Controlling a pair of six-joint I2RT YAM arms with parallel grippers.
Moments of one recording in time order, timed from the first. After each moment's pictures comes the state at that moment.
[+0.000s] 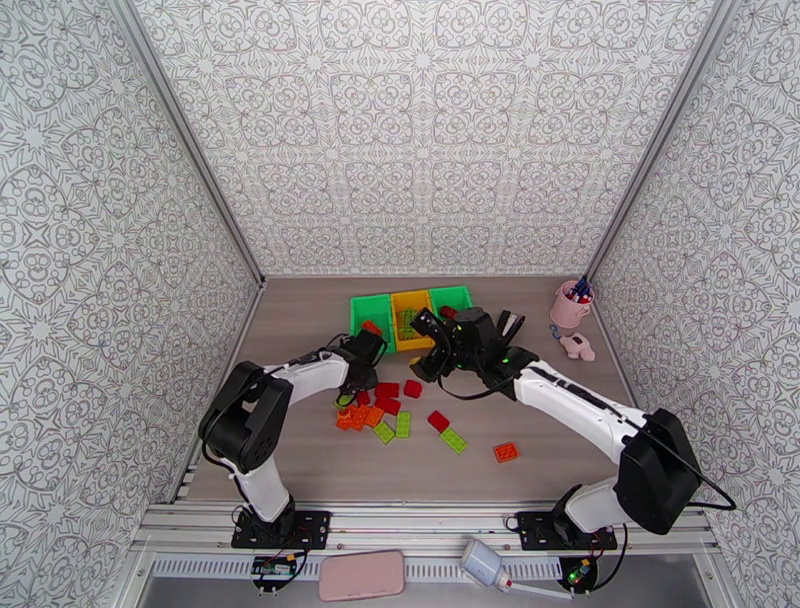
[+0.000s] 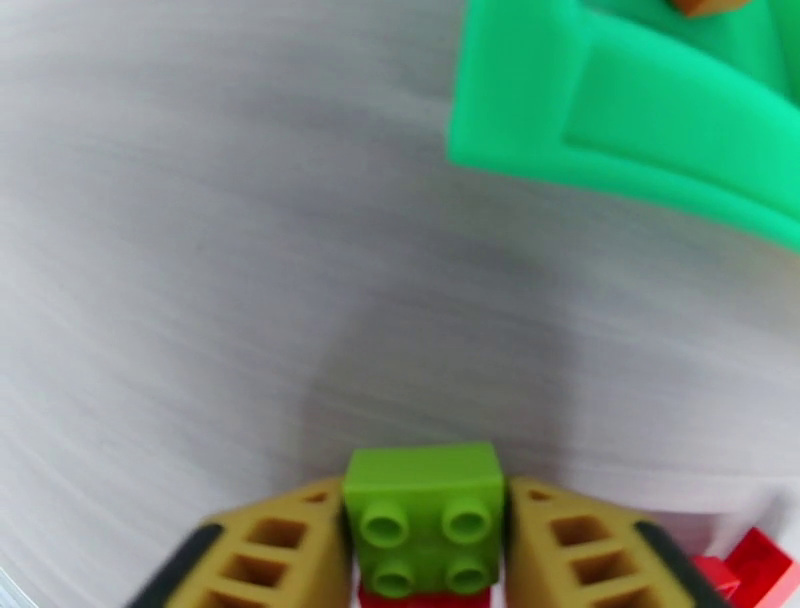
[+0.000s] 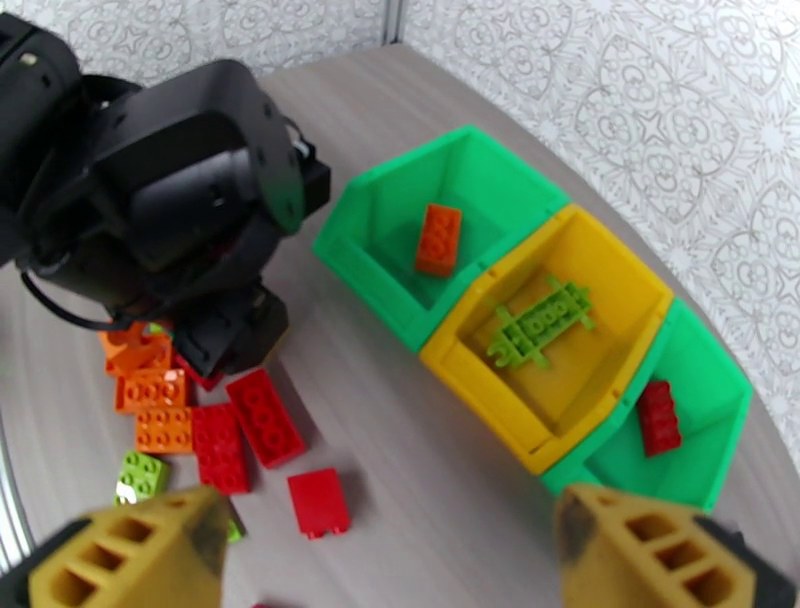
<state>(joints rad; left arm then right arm) -0.48 1.79 1.03 -0.50 -0.25 -0.76 0.66 1.47 1.10 -0.19 -0.19 -0.23</state>
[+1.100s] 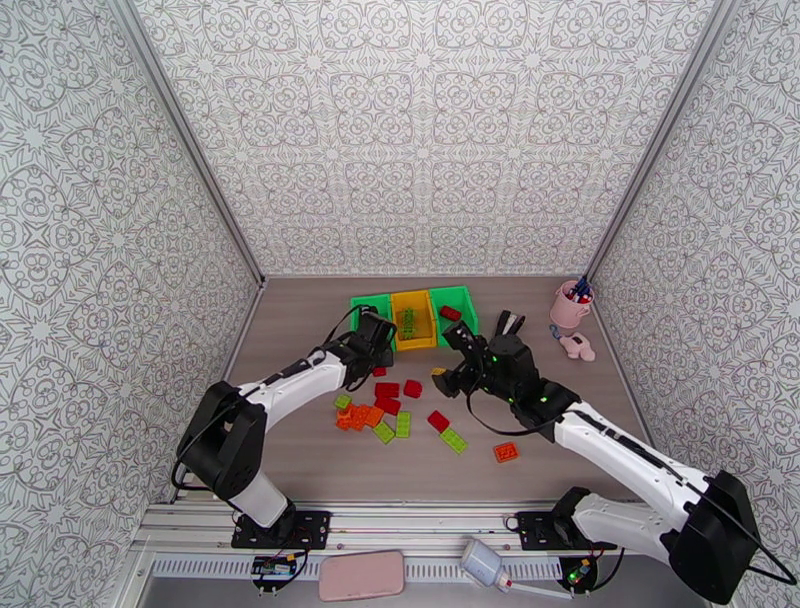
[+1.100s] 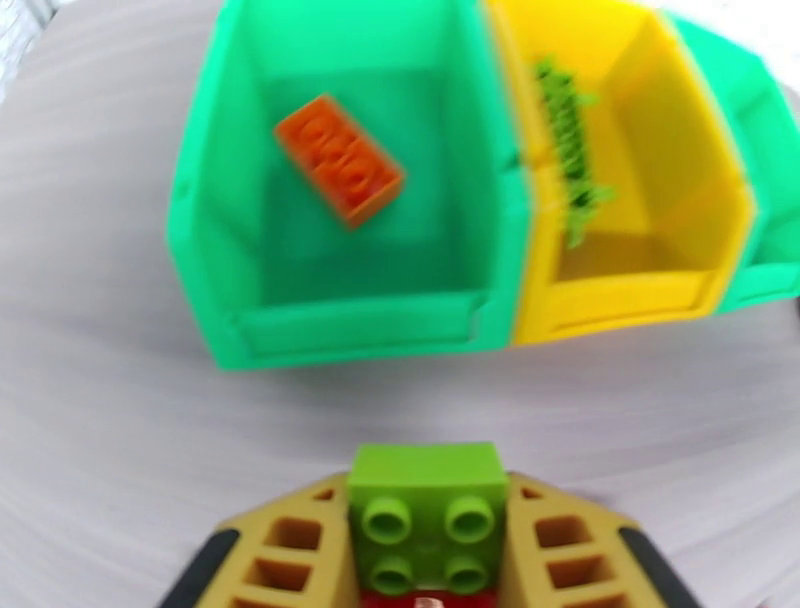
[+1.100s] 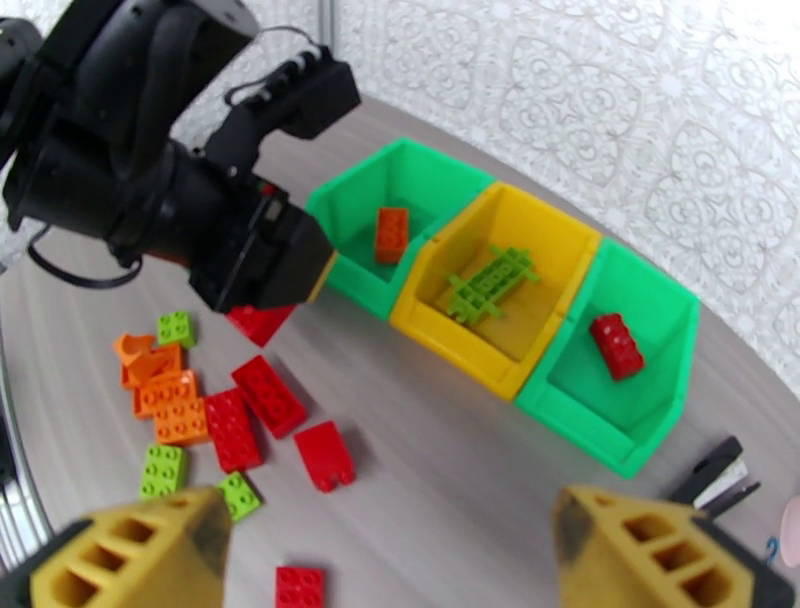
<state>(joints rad) -0.58 1.64 1.13 -0.34 -0.27 -0.56 0.66 1.13 0.80 -0.10 -0.08 -0.06</state>
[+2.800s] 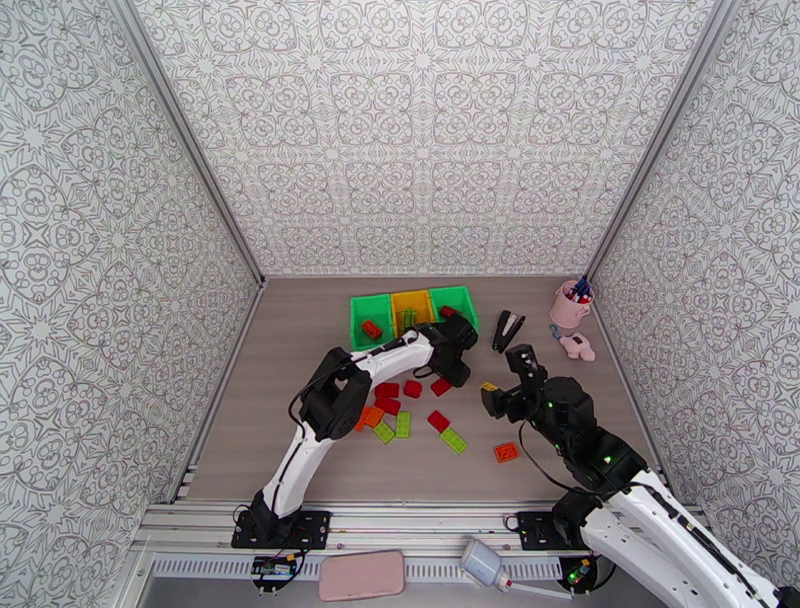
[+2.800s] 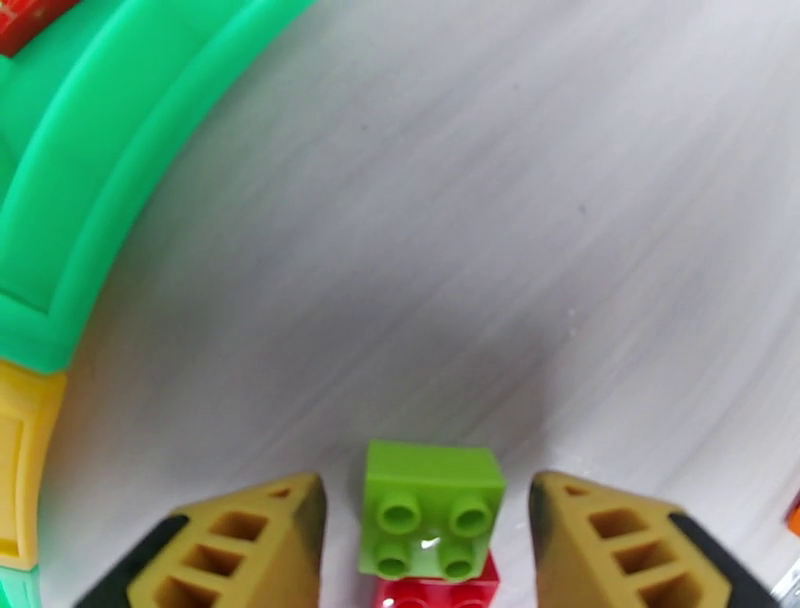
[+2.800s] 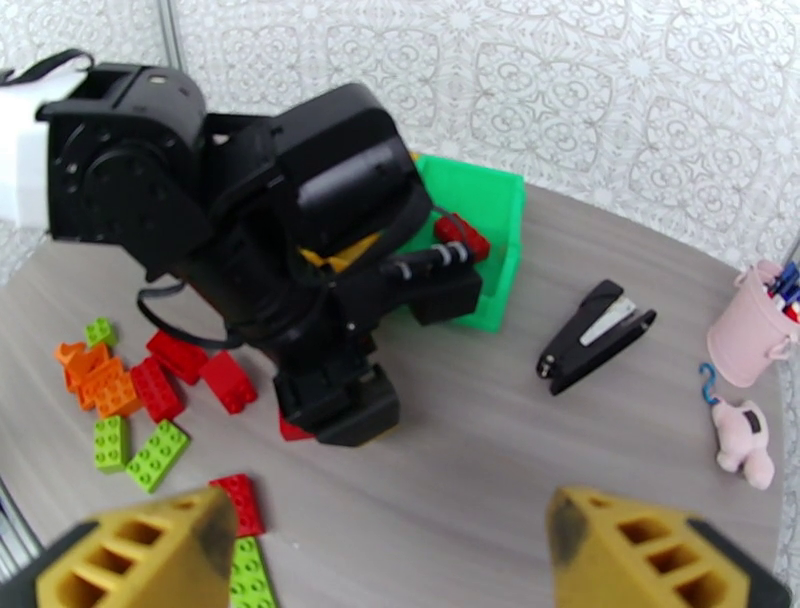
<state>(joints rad) -0.80 2.31 1.88 -0.75 0.05 -0.10 0.59 0.64 0.61 -0.36 0.14 0.08</state>
